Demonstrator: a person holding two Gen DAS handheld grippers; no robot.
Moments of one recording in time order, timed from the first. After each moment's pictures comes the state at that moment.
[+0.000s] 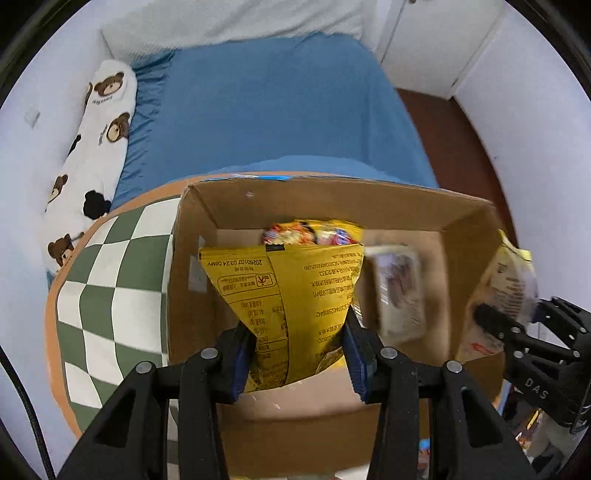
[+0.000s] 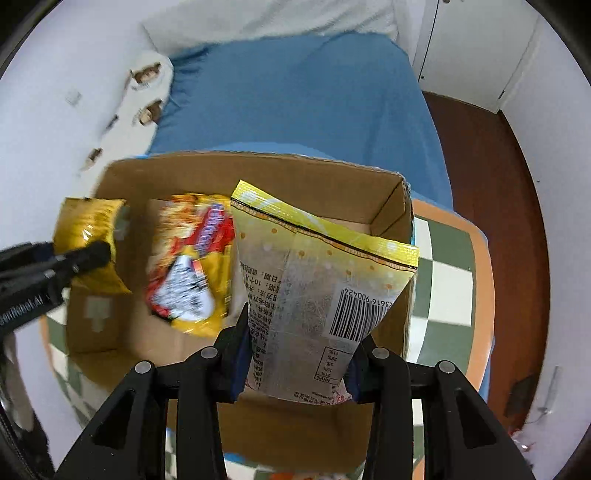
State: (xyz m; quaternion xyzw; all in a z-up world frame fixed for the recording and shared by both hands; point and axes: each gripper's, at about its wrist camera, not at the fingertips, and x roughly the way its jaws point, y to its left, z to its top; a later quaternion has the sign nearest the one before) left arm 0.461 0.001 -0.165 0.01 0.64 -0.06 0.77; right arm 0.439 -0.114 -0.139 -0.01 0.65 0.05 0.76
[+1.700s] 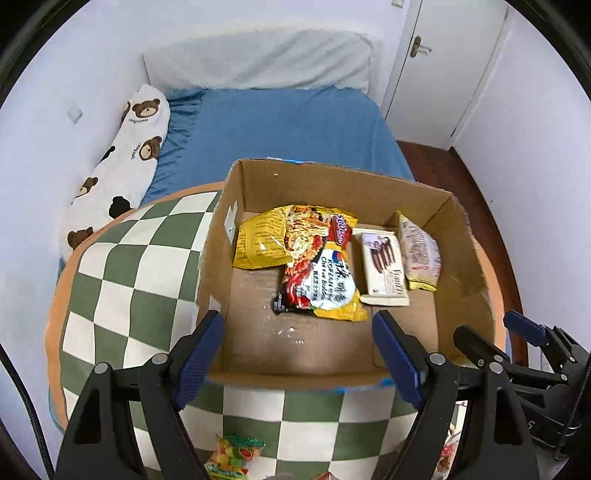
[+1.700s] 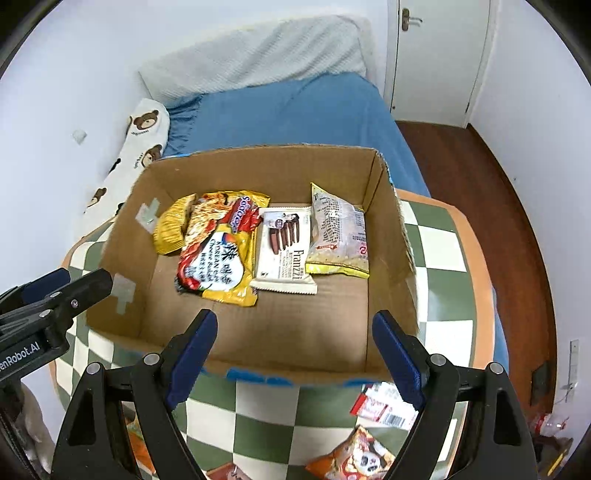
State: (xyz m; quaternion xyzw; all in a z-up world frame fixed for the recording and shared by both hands) left arm 0.316 0.020 -0.109 -0.03 0.53 -0.04 0.85; right arm 0.295 -0.108 -0.097 0.03 0.55 0.02 0.84
